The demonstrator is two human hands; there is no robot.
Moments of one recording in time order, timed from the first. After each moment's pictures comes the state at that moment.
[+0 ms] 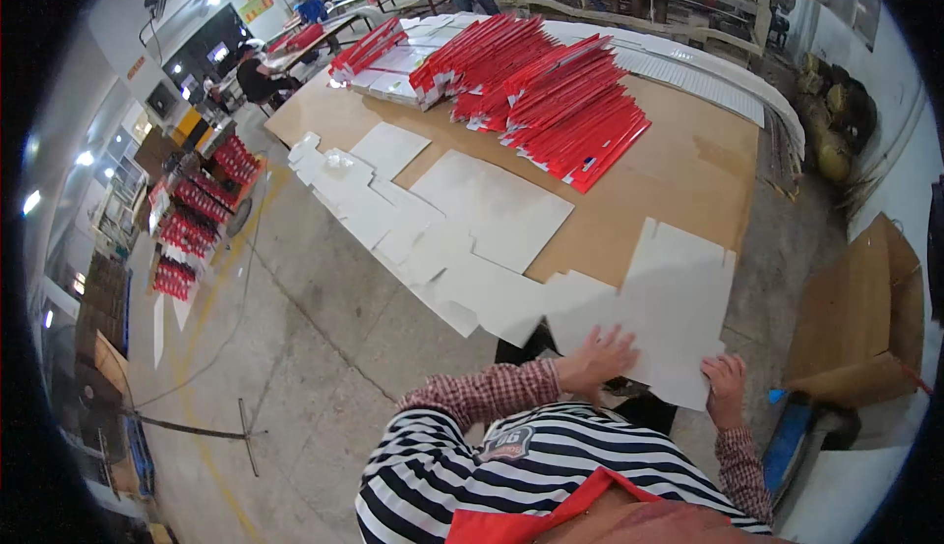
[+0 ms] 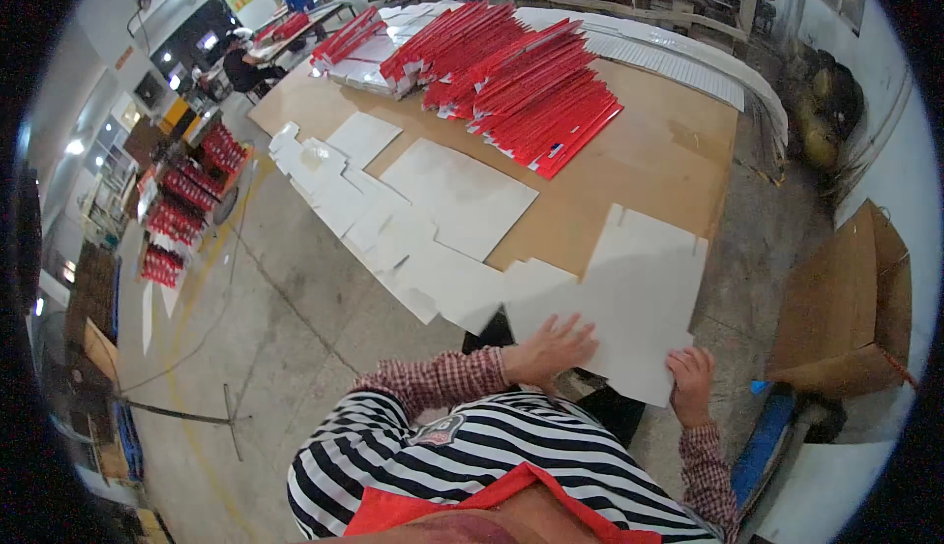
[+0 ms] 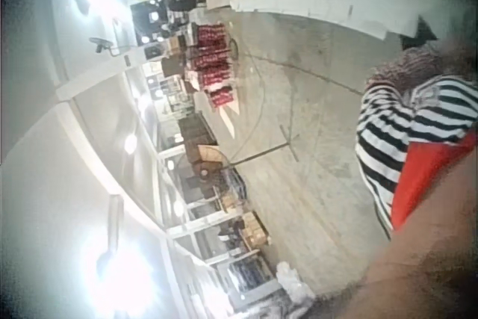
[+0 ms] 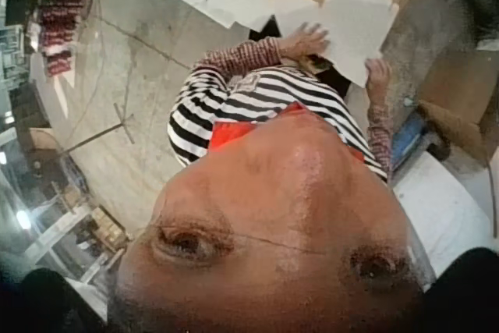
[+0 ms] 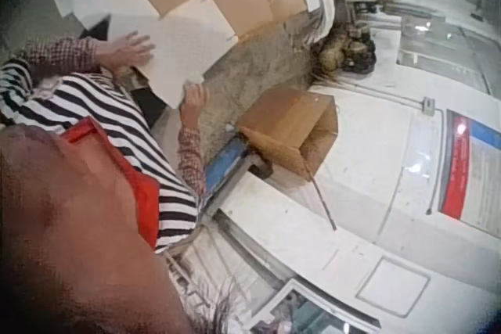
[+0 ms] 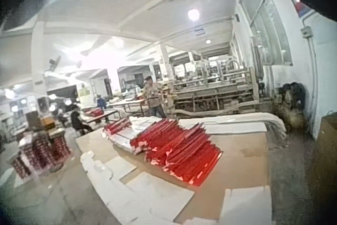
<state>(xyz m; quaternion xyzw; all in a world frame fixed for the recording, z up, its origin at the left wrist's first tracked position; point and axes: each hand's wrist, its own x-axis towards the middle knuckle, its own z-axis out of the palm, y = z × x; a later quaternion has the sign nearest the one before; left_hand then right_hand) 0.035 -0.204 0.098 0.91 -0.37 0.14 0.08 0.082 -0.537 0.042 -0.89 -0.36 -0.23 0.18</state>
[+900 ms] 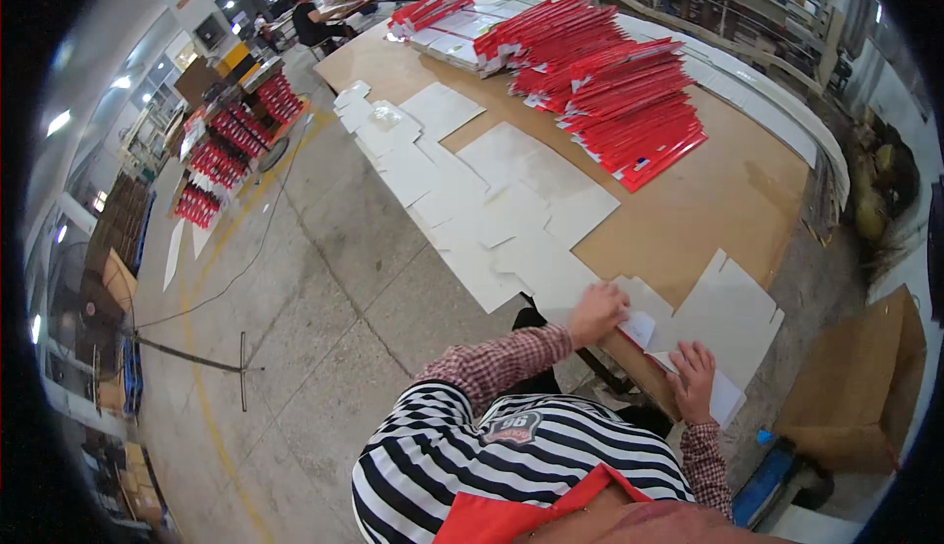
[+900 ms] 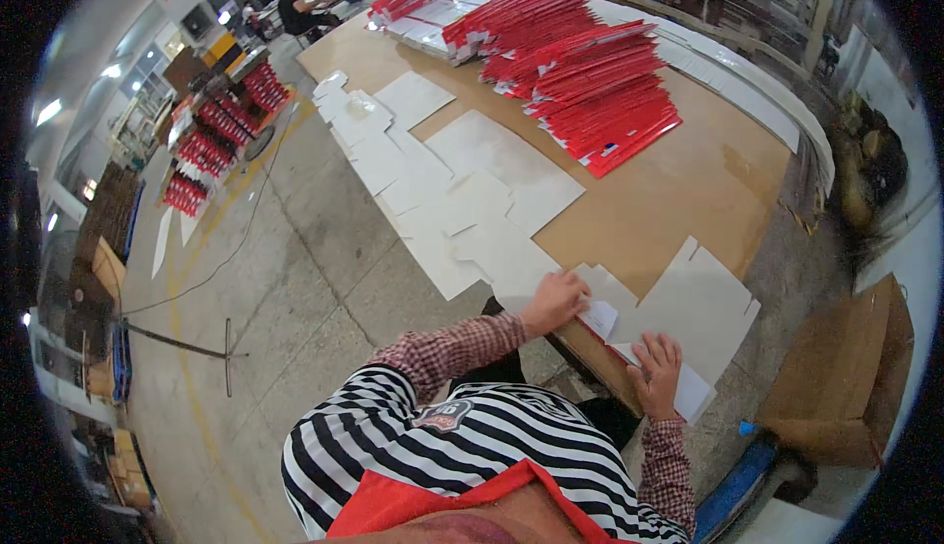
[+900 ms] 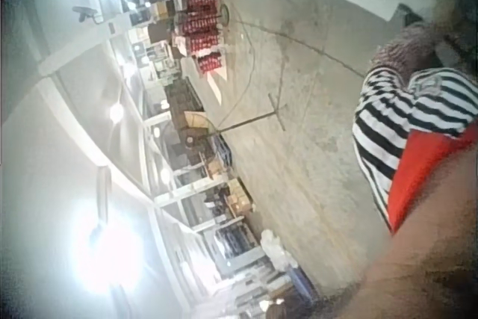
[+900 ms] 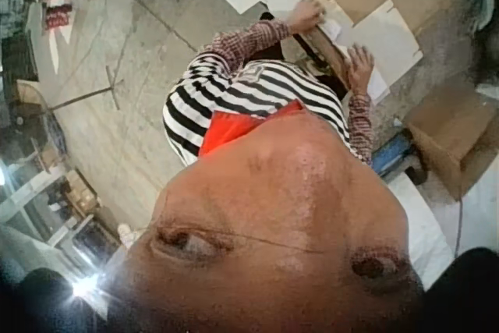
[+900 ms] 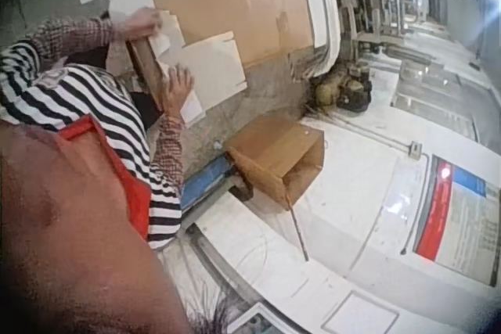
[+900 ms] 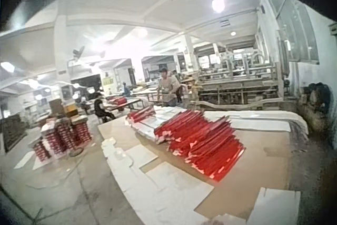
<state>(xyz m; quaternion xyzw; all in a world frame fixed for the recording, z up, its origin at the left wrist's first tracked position) 0.091 -0.154 0.021 0.96 -0.05 0.04 0.27 0.107 -0.461 0.023 -0.88 -0.37 0.01 0.29</state>
